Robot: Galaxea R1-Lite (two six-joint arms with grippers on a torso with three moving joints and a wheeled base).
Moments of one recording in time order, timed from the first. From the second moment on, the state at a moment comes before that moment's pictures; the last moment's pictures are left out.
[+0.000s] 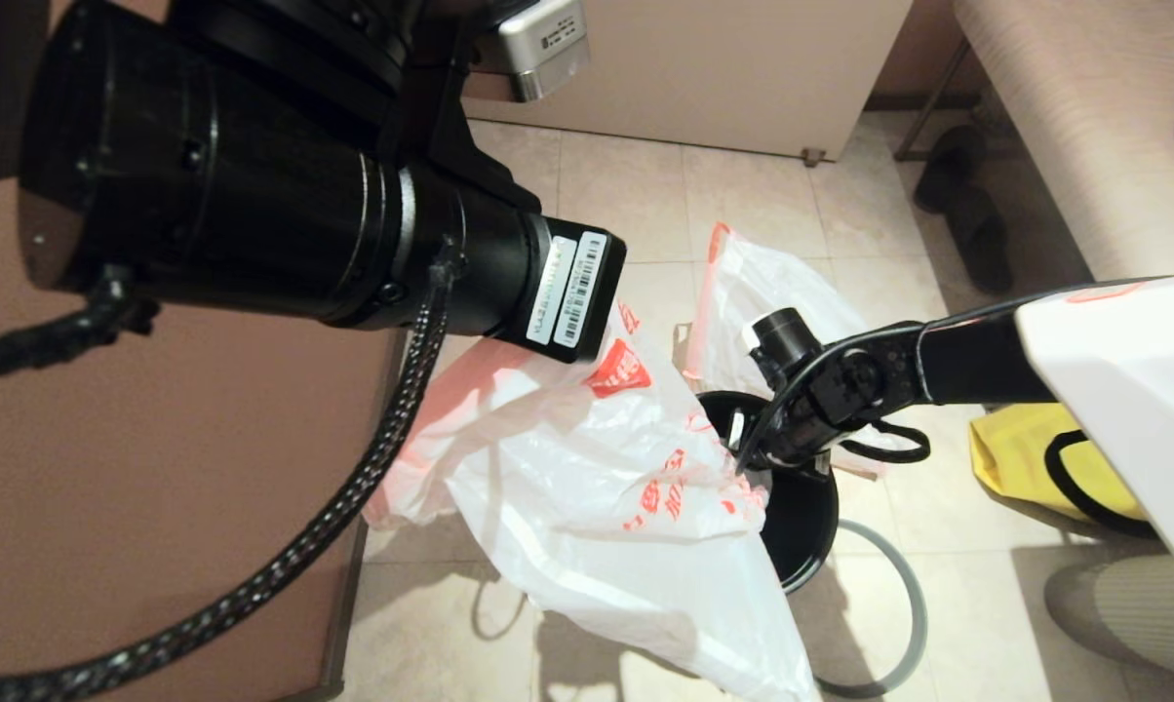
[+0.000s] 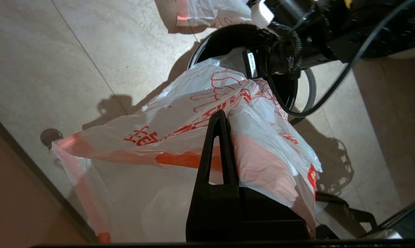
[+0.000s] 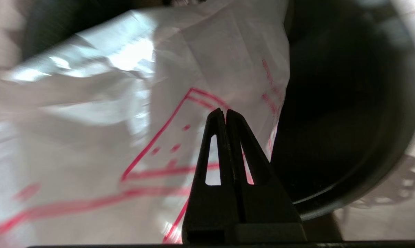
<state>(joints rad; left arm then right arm) -0.97 1.65 -1.78 0.64 0.41 -0.10 0.46 2.25 -1.74 0.43 -0.12 0.70</state>
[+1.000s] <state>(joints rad) -0.79 1.95 -1.93 0.24 0.41 0.06 0.29 1.56 -1.04 0.45 0.11 0.56</state>
